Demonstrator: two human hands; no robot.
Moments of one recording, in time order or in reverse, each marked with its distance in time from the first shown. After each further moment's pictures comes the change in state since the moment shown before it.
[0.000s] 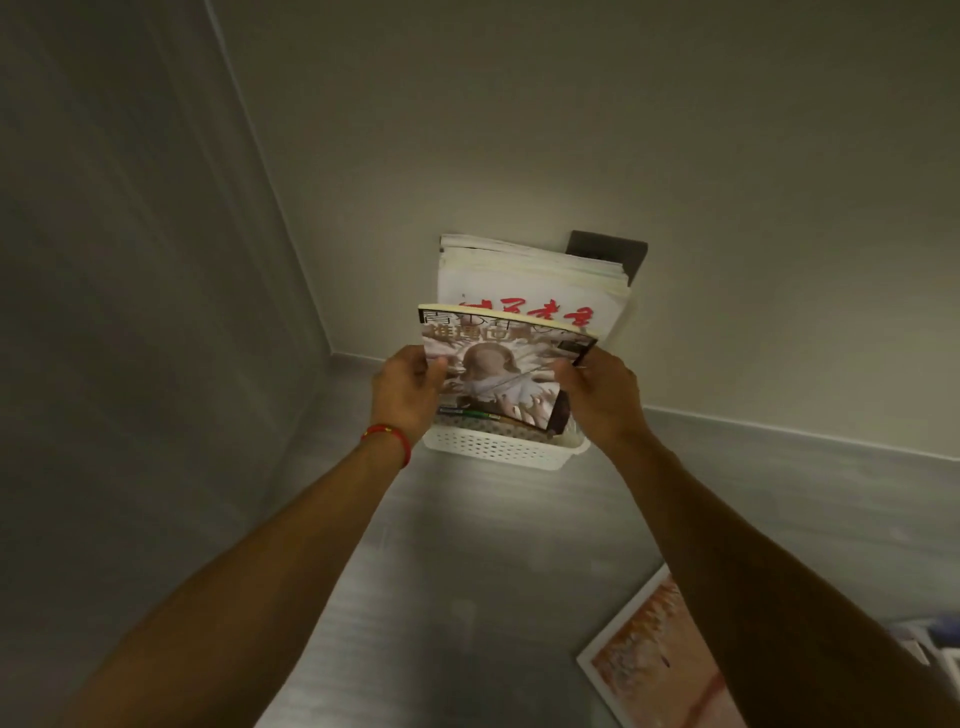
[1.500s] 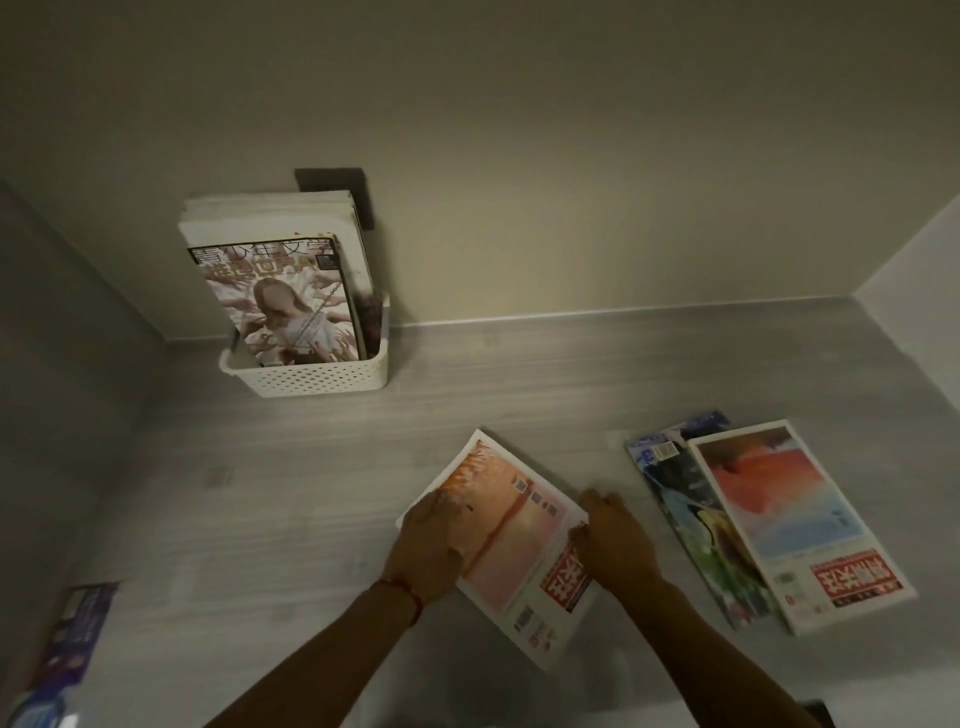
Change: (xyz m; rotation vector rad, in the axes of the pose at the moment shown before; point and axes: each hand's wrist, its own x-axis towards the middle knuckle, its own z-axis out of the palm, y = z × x) left_hand -0.319 -0.008 0.184 0.557 -0.689 0.138; right_hand -0.304 0.246 -0.147 -0.344 -0.294 0.444
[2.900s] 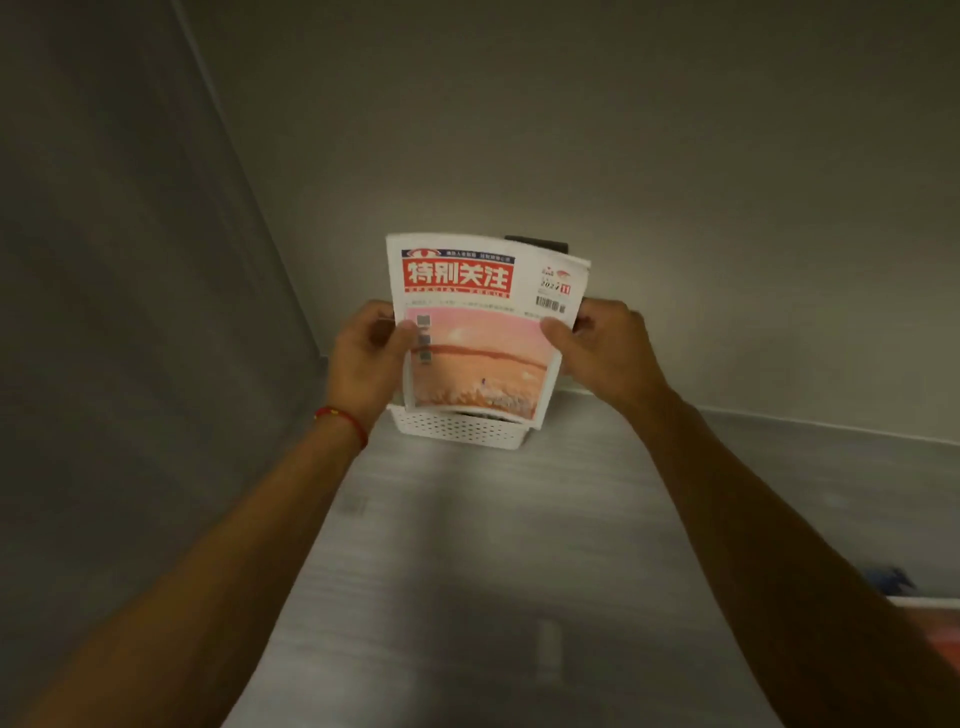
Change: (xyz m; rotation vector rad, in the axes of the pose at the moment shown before) left_hand 0.045 -0.065 -0.322 -0.695 0.828 0.025; right_hand 0.108 -0.331 -0.138 0.489 0.259 -0.615
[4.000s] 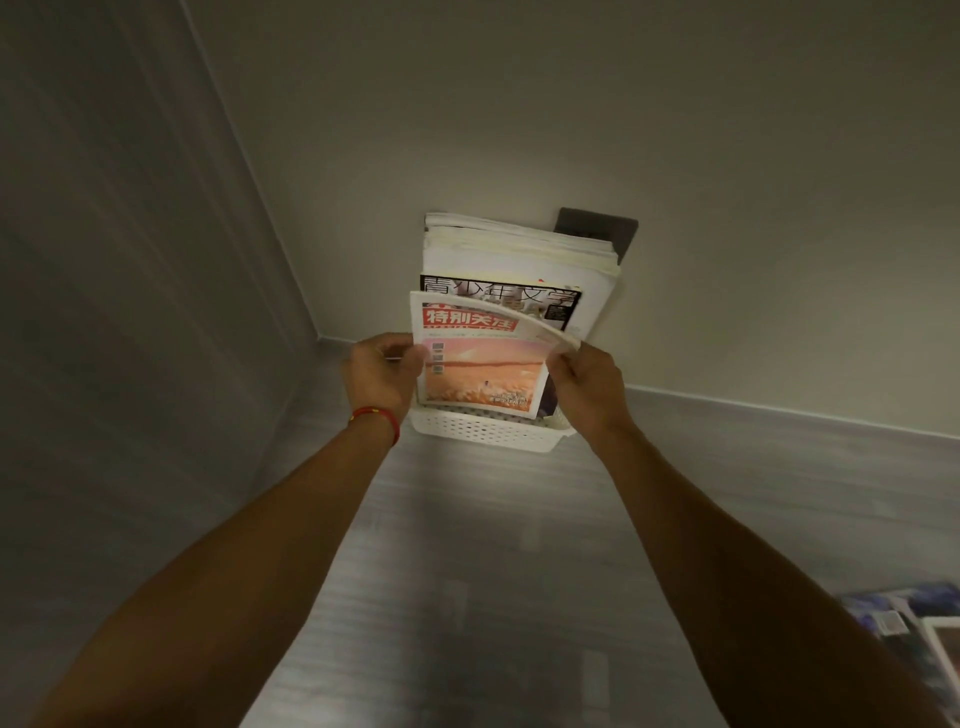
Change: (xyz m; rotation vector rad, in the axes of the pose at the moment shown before) left_hand 0.065 -0.112 0.003 0.047 0.047 -0.276; right_hand 0.034 0.066 0.127 -0.073 0.021 0.253
